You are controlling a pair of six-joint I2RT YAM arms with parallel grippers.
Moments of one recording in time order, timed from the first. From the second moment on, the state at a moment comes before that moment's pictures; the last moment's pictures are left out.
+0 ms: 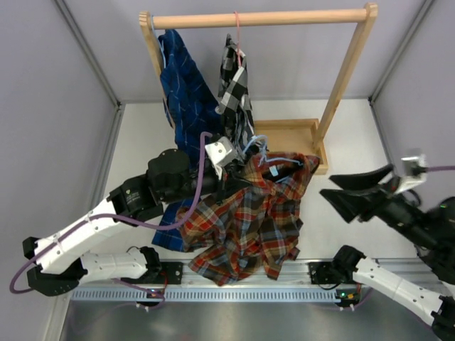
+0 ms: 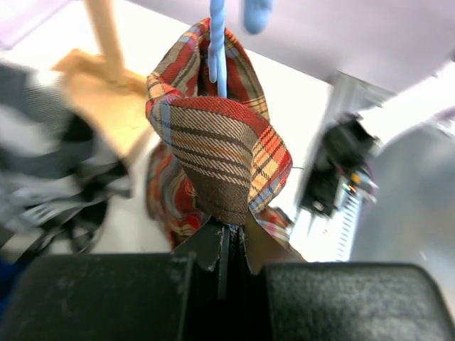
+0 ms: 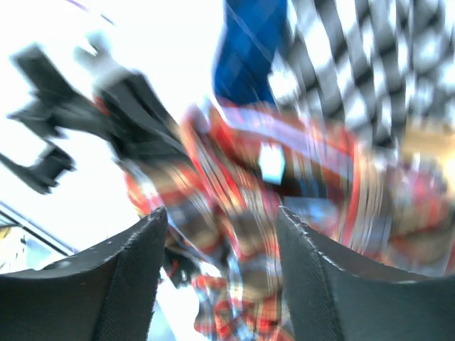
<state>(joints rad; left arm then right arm) -1.08 1.02 1.30 -0.46 0.07 -0.15 0.85 0.42 1.11 -0.60 -0.01 0.46</state>
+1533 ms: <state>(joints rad) -1.09 1.13 1.30 -0.37 0.51 -0.05 0.85 0.76 1.26 -0.50 -0.53 0.12</state>
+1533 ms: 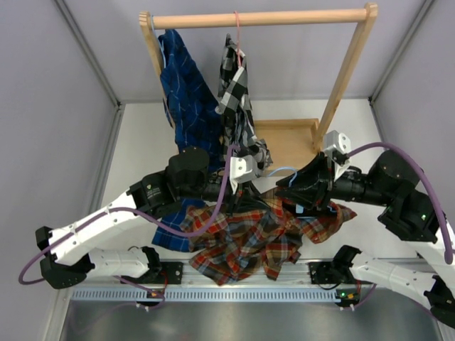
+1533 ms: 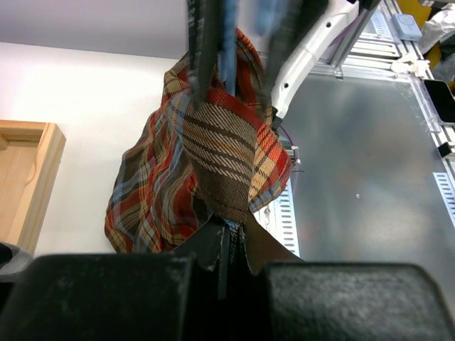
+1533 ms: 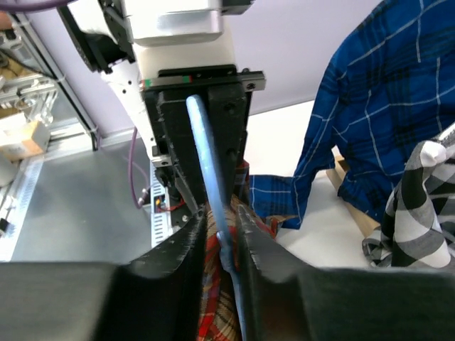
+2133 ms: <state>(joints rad) -1.08 1.03 1.27 -0.41 0.13 -0.04 0.85 0.74 1.27 -0.51 -0.35 0.14</state>
